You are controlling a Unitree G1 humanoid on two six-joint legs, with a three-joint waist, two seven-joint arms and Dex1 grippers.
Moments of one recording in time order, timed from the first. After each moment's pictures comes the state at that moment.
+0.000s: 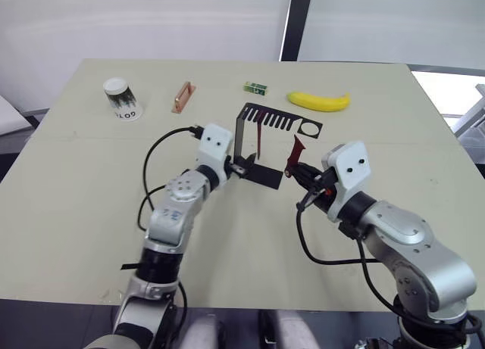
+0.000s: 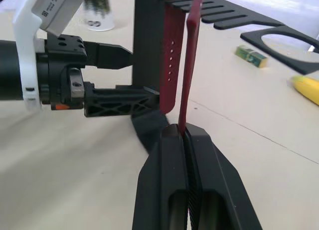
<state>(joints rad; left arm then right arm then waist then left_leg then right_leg) -0.54 0.17 -0.04 -0.19 -0.12 0.71 -0.27 -0.31 -0.44 -0.07 -0.82 0.45 1.00 0.37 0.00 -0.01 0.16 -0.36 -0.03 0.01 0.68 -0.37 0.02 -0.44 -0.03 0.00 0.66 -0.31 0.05</state>
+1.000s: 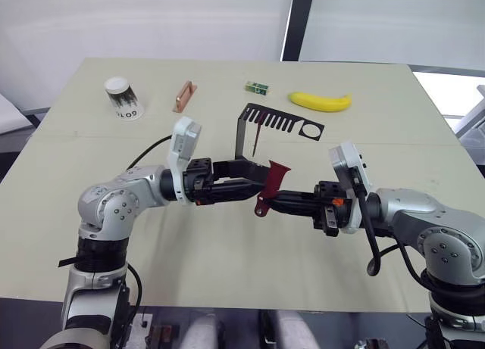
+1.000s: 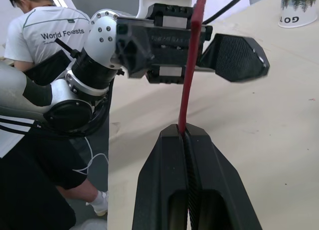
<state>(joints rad) -0.62 0.44 0.07 -0.18 -0.89 1.00 -0.97 -0.44 -0.62 -0.08 -0.54 0.99 1.00 0.78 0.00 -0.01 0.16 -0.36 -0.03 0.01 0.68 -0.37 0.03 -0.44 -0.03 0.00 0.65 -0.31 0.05</state>
